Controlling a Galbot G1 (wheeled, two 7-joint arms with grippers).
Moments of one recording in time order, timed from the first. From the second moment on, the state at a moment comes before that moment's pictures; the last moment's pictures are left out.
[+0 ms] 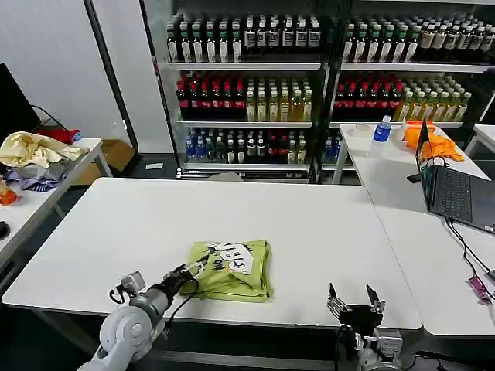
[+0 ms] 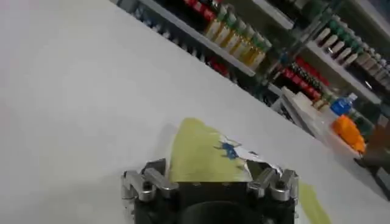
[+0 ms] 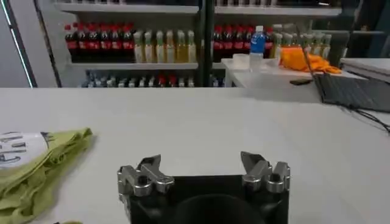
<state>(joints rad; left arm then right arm) 1.15 -1.14 -0.34 -1.81 -1.09 0.46 -0.24 -1.60 1.33 0.46 2.24 0.26 -0.45 0.31</state>
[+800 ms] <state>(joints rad) 1.11 -1.18 -0.32 -1.73 -1.14 0.45 -0.21 -1.63 1.32 0.48 2.27 0.26 -0.45 0.31</state>
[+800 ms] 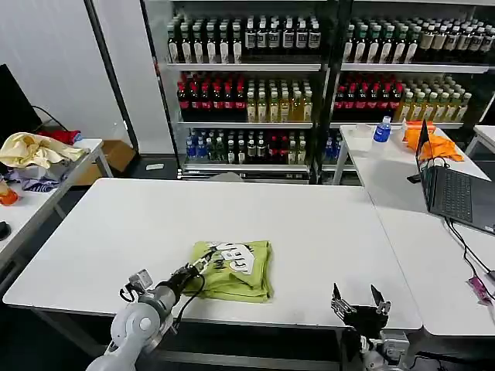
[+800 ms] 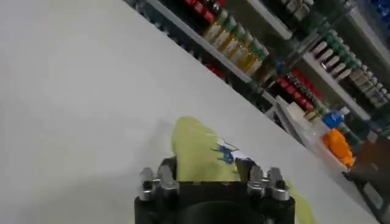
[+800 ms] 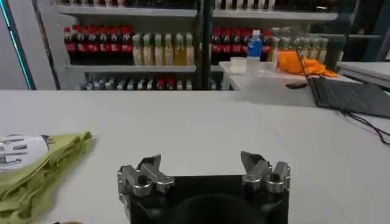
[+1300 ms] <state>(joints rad) 1.11 -1.20 -0.34 -1.72 -1.22 0.46 -0.20 -1.64 1.32 0.49 2.29 0.26 -0.45 0.31</state>
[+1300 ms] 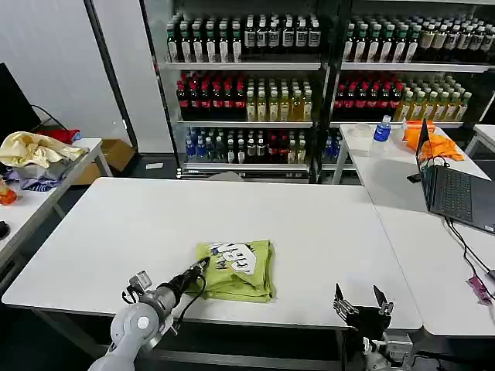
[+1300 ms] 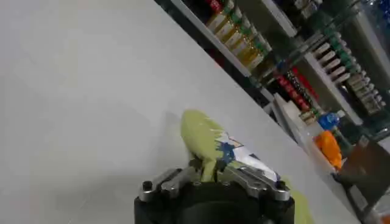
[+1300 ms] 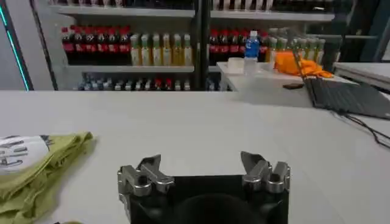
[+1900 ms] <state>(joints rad) 1.12 -1.04 -0.55 -1.79 -1.33 0.47 -0.16 -1.63 1.30 0.51 2.31 0.29 -0.46 0.32</state>
